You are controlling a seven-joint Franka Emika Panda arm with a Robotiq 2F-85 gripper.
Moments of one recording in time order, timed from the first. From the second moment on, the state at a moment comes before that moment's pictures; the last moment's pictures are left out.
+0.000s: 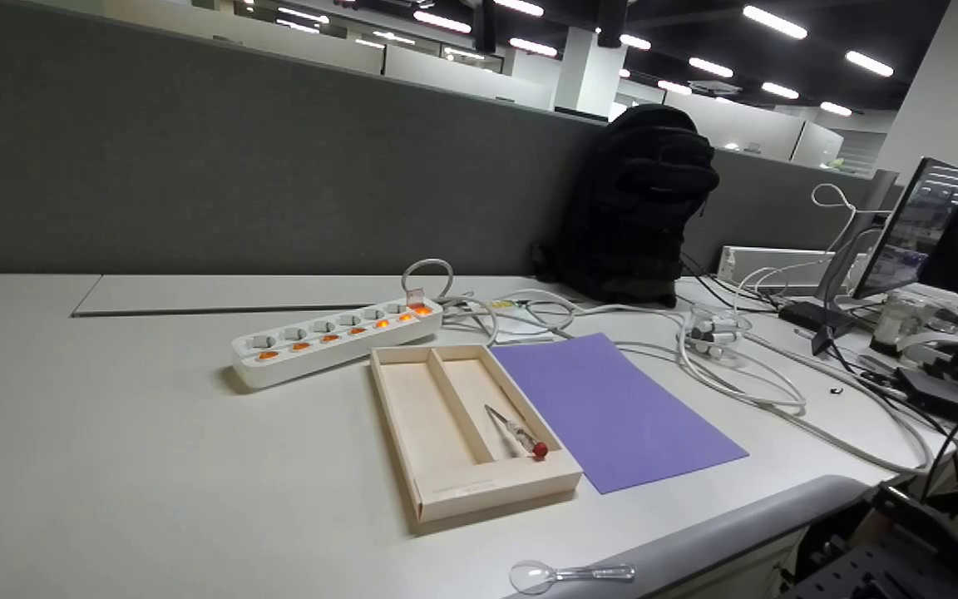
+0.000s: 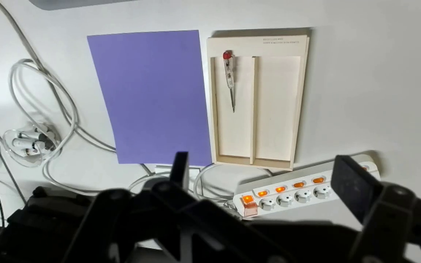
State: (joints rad) arm 0.03 -0.59 0.42 -2.42 -0.04 1.91 0.51
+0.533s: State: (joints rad) arm 0.04 -0.49 0.33 -2.57 0.01 2.10 0.51
